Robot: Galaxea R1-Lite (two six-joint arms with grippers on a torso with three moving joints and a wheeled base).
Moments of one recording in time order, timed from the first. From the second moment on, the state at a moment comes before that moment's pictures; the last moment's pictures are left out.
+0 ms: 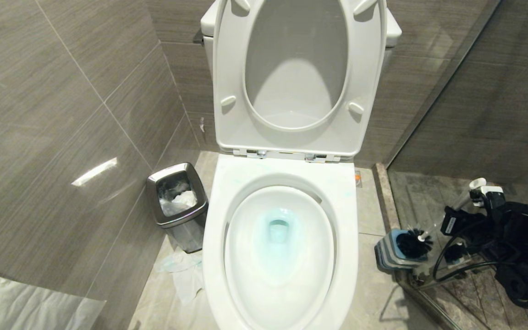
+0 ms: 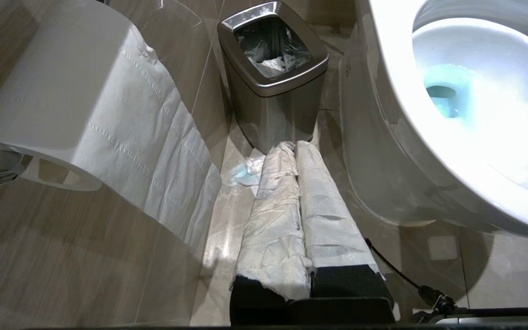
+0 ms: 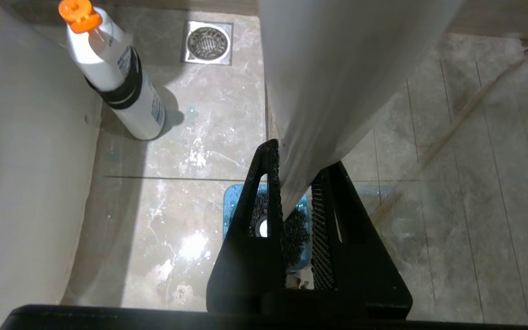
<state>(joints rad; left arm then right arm) 0.01 0.00 0.00 0.00 0.00 0.01 -0.21 2.23 -0.56 -1.51 0.00 -0.01</state>
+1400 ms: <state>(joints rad) 0.01 0.00 0.00 0.00 0.00 0.01 -0.21 2.35 -0.60 -1.52 -0.01 -0.01</state>
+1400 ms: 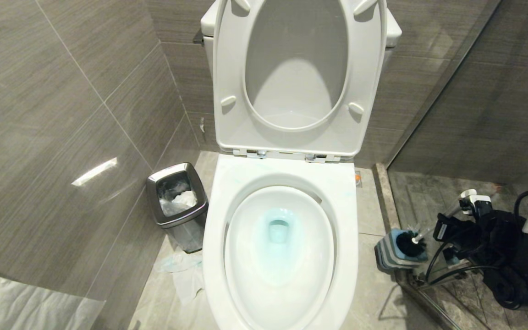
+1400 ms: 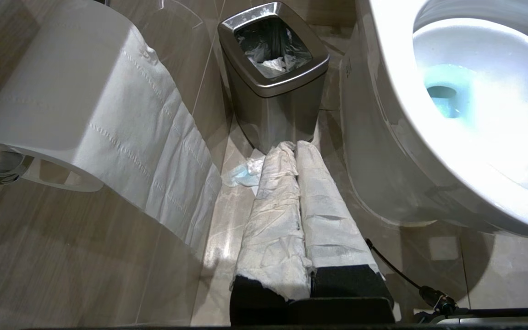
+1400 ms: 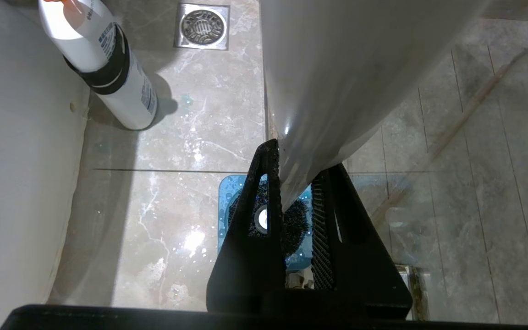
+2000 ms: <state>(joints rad) 0.01 0.00 0.00 0.00 0.00 0.01 -0.21 2.34 -0.61 -1.52 -0.01 -0.01</state>
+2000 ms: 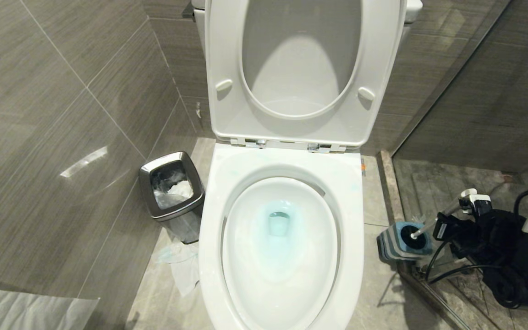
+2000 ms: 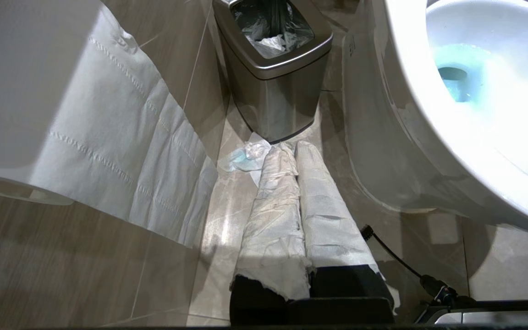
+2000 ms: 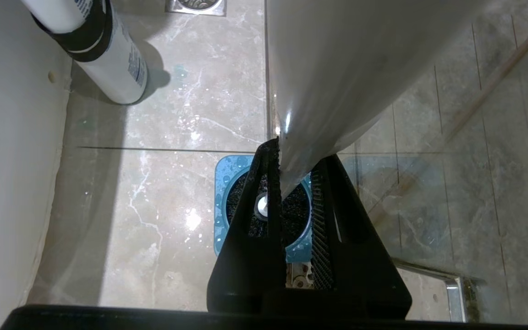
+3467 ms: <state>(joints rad) 0.01 0.00 0.00 0.00 0.00 0.01 -0.21 2.27 -0.60 -1.52 0.02 -0.02</state>
